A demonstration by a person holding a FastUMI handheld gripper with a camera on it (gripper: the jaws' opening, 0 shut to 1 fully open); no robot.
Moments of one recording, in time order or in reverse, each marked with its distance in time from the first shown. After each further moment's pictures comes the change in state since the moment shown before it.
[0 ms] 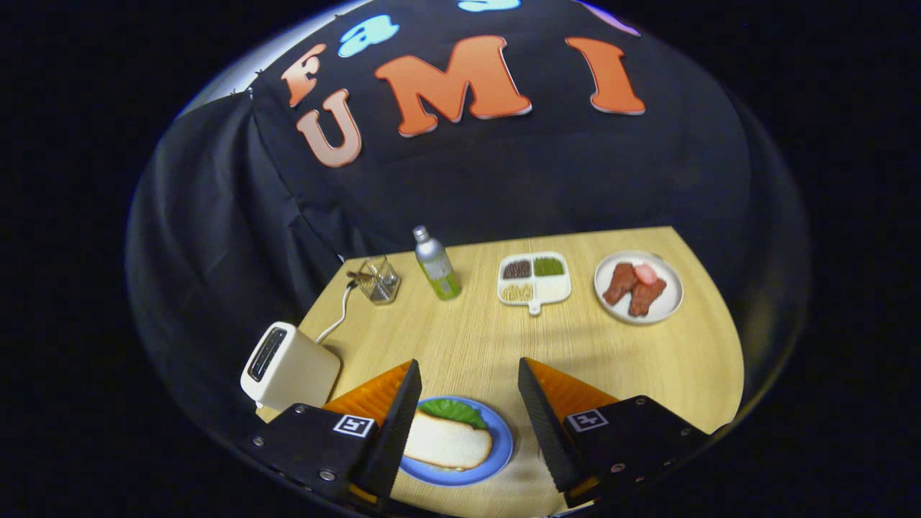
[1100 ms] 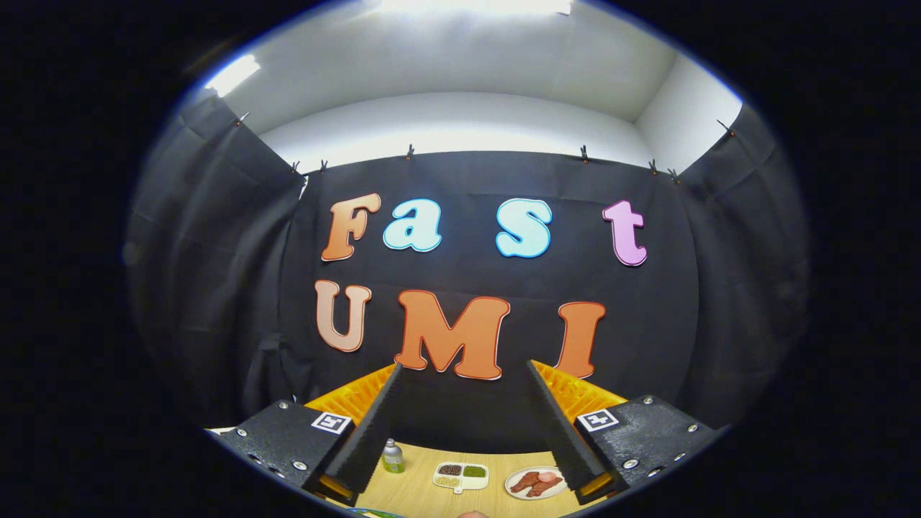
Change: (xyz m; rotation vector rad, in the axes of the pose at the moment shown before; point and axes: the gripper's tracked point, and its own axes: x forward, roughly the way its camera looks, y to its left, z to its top) arm -0.187 0.032 0.243 -0.250 -0.783 -0.213
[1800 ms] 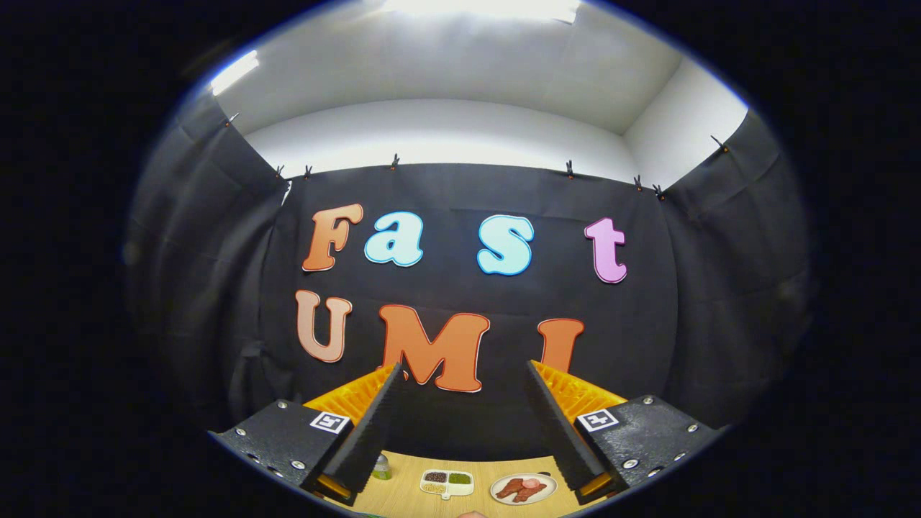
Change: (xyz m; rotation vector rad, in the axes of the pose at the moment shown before) arm -0.013 -0.013 0.032 -0.018 -0.042 -0.064
